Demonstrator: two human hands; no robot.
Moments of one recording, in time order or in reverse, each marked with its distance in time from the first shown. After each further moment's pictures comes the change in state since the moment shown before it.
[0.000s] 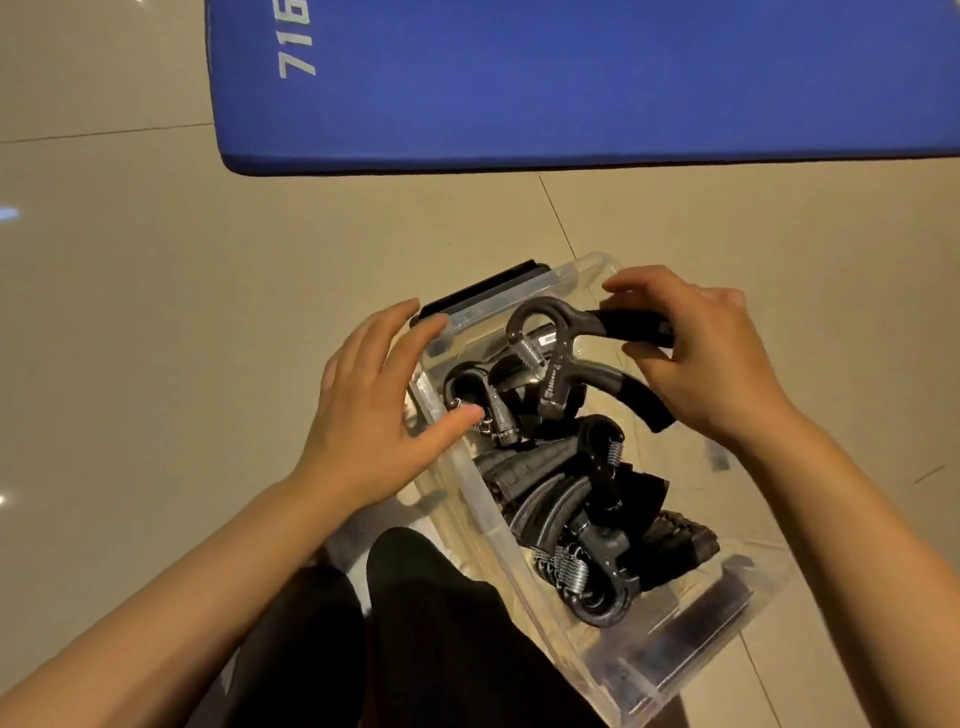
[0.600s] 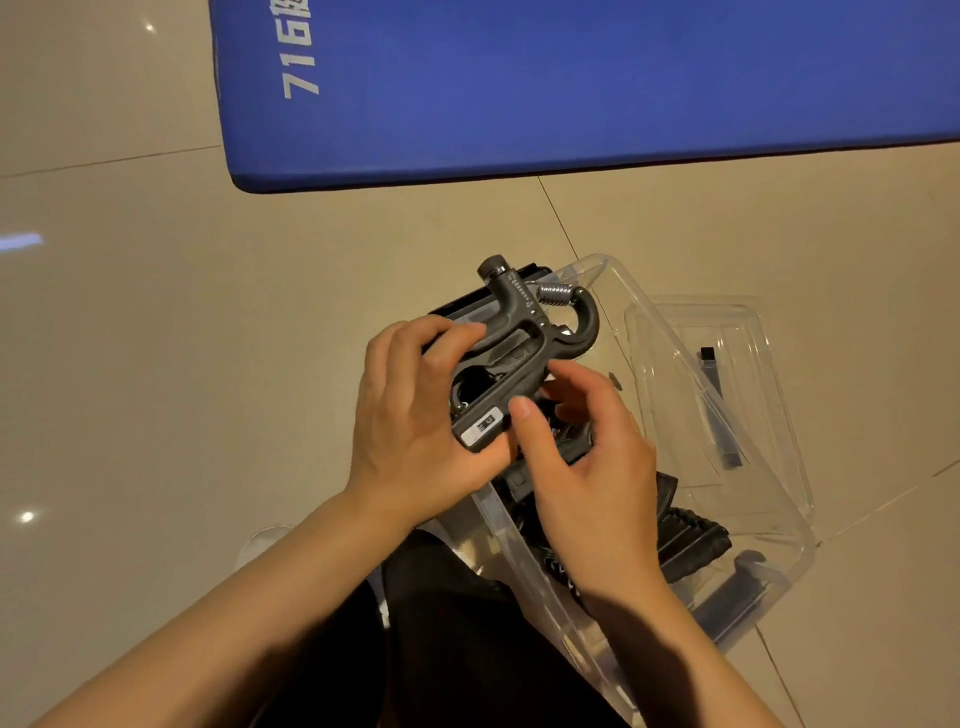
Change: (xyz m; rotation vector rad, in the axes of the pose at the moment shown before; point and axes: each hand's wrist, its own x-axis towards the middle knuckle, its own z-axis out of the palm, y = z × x) left_hand 0.001 0.039 0.007 -0.049 0.351 0.147; right_hand -0.069 -0.086 0.065 0.499 0.312 0.324
